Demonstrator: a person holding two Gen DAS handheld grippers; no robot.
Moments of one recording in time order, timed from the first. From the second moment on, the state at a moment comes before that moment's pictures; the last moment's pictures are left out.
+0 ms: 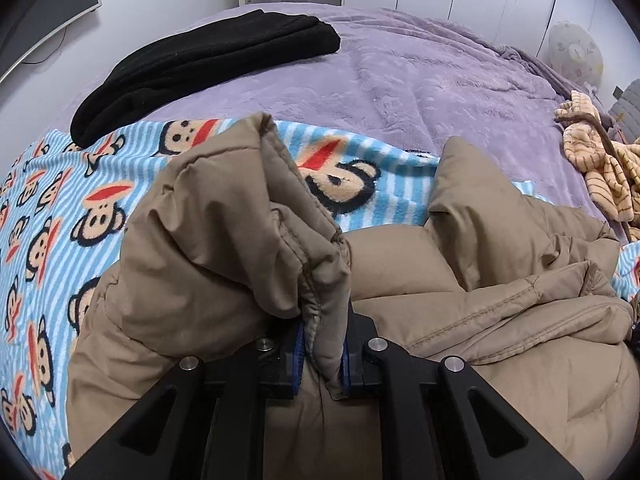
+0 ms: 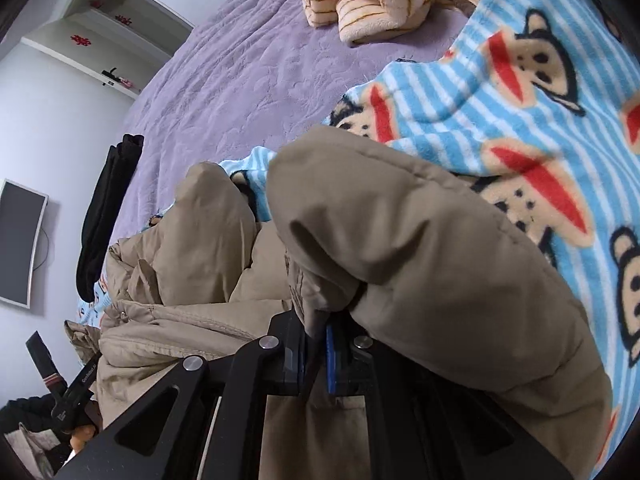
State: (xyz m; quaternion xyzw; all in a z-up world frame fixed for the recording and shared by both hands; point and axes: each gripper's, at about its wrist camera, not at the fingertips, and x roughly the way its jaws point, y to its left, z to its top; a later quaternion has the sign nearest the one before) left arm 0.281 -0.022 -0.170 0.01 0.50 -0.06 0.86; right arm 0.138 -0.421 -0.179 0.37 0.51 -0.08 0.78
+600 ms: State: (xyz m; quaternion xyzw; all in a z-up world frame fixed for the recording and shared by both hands) left arm 0.234 -0.021 -0.110 0.02 0.47 -0.18 0.86; right arm 0.112 -0.378 -0.109 0.28 0.50 -0.08 0.82
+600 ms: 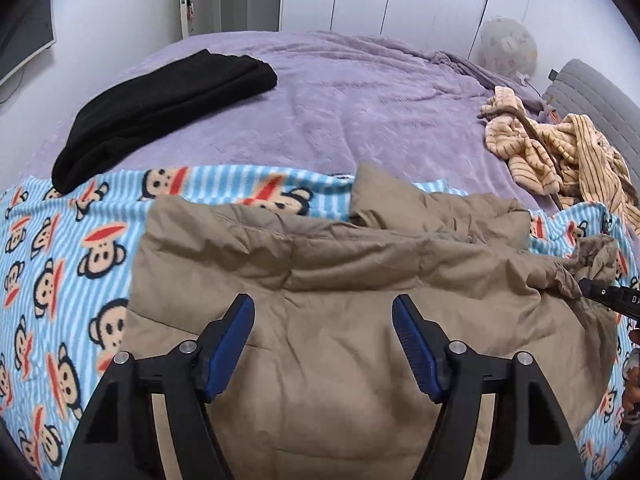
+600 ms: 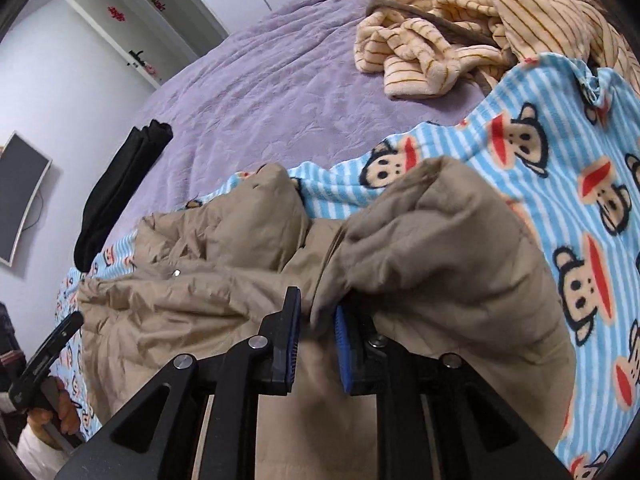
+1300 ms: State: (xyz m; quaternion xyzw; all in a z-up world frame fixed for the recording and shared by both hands) left arm 0.294 -0.044 -0.183 0.05 0.48 -0.11 0.87; right arm 0.159 -0.412 -0.190 0.25 0.53 -0.08 0.81
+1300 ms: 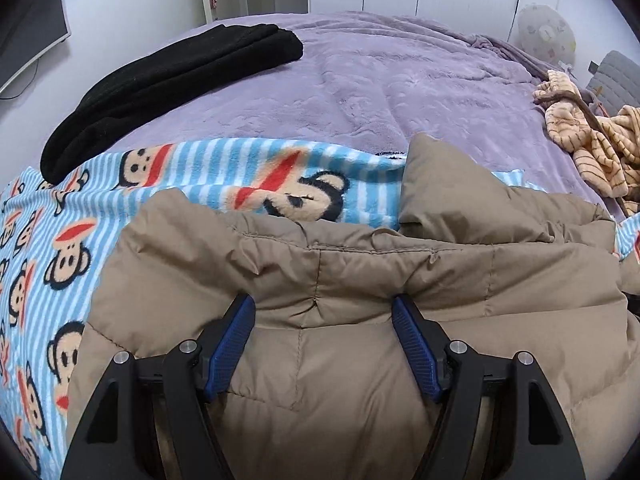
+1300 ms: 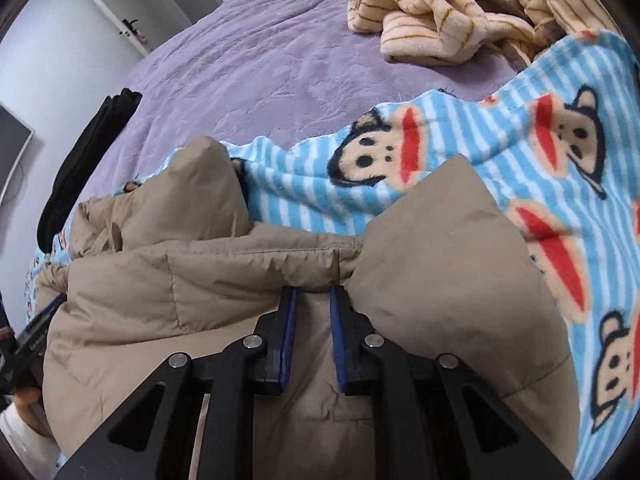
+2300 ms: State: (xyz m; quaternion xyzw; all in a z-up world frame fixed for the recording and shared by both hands) left arm 0.214 0.054 -0.131 0.06 0.51 -0.04 0.86; right arm 0.057 -0.431 -0.116 0.29 0.48 -0.18 0.81
